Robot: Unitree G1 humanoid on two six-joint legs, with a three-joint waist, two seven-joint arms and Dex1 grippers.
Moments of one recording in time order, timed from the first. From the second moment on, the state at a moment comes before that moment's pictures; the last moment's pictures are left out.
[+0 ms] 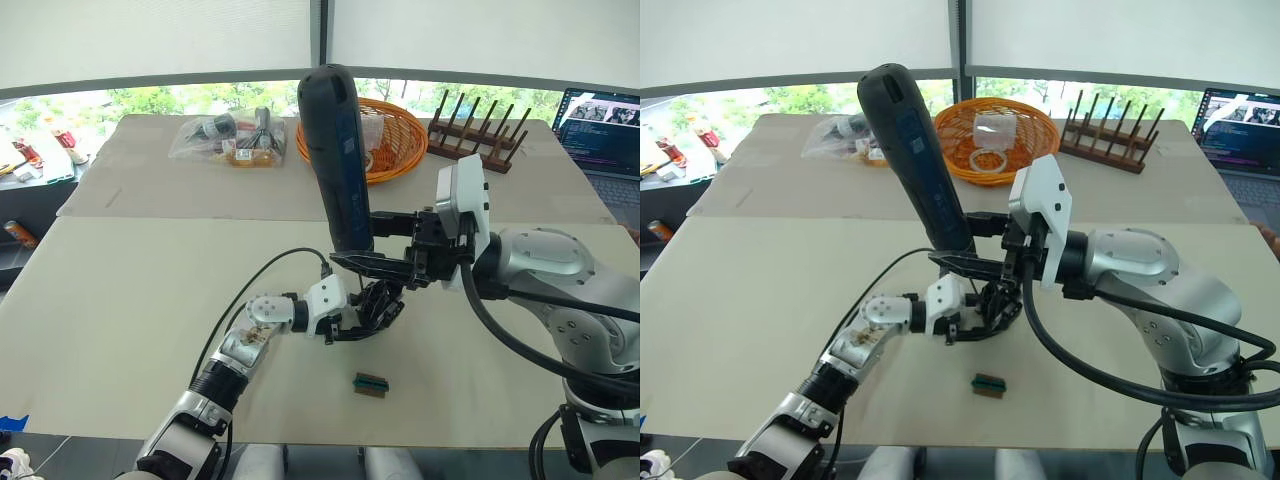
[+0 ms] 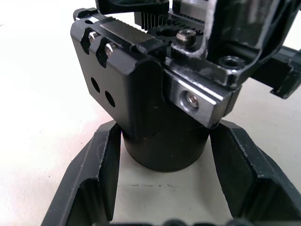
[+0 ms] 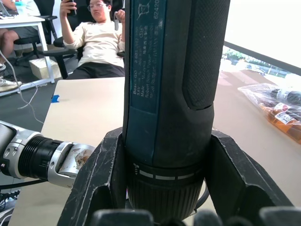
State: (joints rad) left arm -0.49 0.22 -0.36 0.28 -0.08 0.02 -1.01; right arm -0.60 -0.69 0.01 -0.60 0.84 0.77 0.72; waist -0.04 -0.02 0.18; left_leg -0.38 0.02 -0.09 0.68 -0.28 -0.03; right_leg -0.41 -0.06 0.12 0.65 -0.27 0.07
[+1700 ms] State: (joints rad) left arm -0.48 0.23 -0.36 0.27 -0.08 0.02 -1.01; right arm -0.58 -0.64 0.01 -0.60 0.77 0.76 0.74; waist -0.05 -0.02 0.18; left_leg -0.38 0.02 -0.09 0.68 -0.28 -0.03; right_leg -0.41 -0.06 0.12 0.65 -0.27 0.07
